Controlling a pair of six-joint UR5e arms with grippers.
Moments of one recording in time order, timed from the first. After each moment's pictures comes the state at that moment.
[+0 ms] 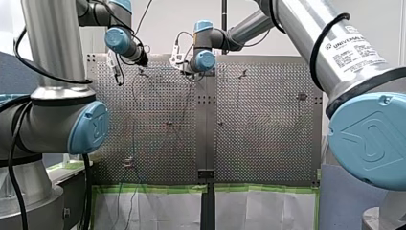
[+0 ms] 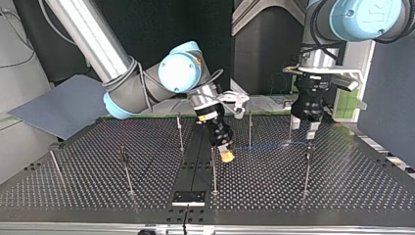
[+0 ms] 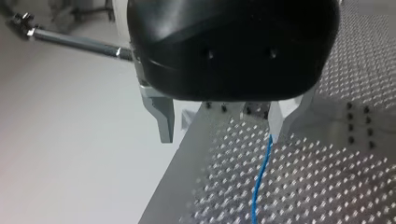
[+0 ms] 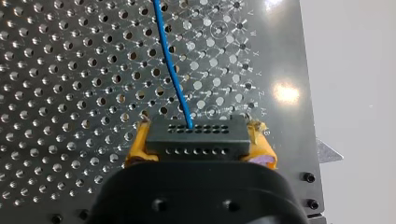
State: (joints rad) left arm 0.01 -1.33 -1.88 -3.04 -1.51 -1.88; right arm 2.42 -0.98 1.01 -0.12 1.63 1.74
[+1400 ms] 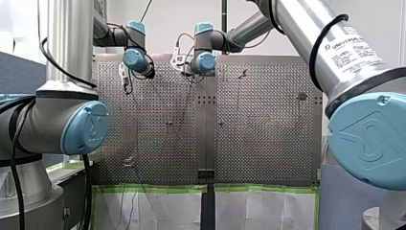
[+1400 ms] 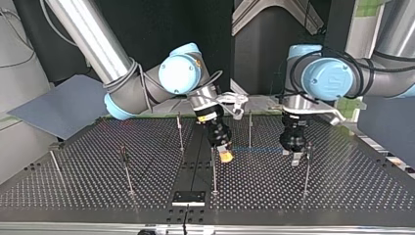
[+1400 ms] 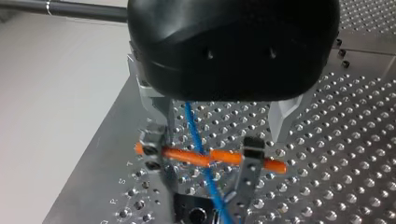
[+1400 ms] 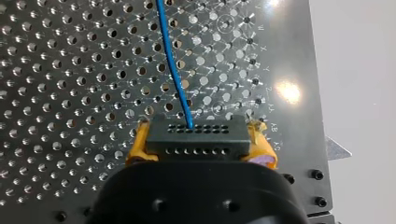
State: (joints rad) left arm -0.04 -1.62 -1.72 -2.91 -1.60 -1.74; right arm 2.42 -0.97 1.01 -0.12 1.63 1.74
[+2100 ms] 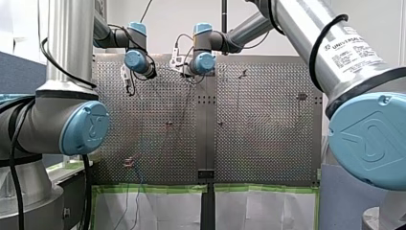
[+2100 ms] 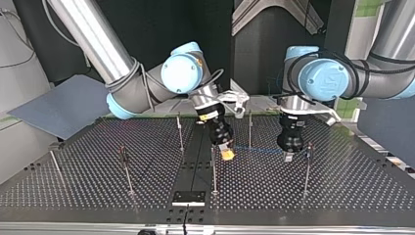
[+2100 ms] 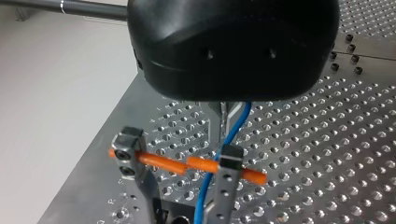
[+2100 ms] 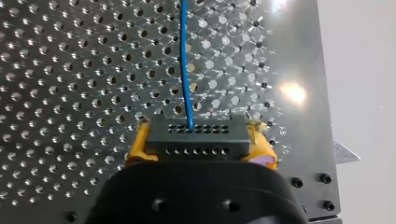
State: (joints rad) left arm -0.05 -1.63 -1.72 -2.90 -1.61 -1.80; right arm 2.42 -0.97 1.01 -0.11 1.63 1.74
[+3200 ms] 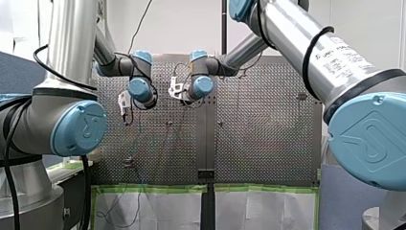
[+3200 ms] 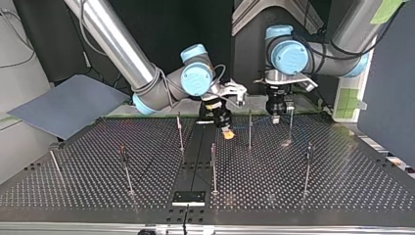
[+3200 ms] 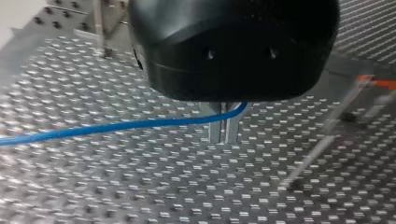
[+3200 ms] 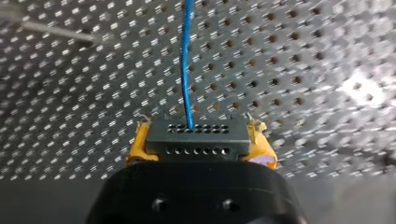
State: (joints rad) left arm -0.13 -1.71 -2.00 -2.71 -1.78 -1.76; right arm 2.42 -0.85 1.07 -0.08 1.64 1.74
